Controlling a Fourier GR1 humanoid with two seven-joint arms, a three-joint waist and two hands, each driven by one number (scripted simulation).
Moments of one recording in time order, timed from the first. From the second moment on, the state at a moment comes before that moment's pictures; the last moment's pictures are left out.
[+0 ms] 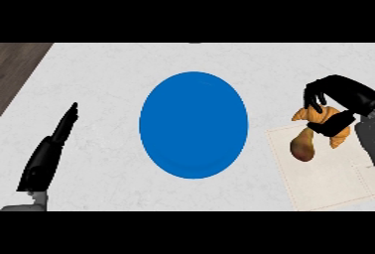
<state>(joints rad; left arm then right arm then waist) 0.00 0.32 0.00 -1.51 -0.16 0.02 -0.12 -0.57 -0.56 0.04 -1.00 0.77 0.43 -0.40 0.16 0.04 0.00</state>
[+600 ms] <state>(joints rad) 0.00 0.32 0.01 -1.47 -0.16 0.02 -0.12 -0.91 -0.51 -0.06 -0.72 0.76 0.14 -0.66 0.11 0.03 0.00</state>
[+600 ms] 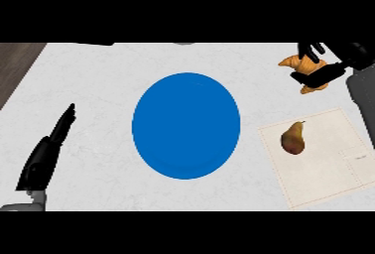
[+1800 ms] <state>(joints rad) 0.08 0.32 0.08 -1.50 -0.17 0.03 -0.12 -1.15 -0.13 0.02 -0.74 0.62 0.37 -0.62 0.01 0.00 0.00</state>
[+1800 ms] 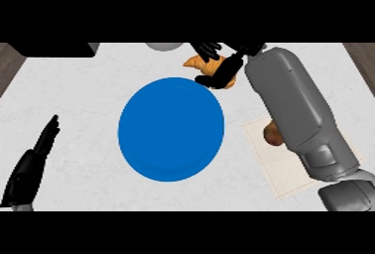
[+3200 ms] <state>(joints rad) 0.05 0.29 0.09 -1.49 -0.19 0.00 -0.13 -1.03 0.00 0.49 -0.69 0.12 0.12 -0.27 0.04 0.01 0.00</state>
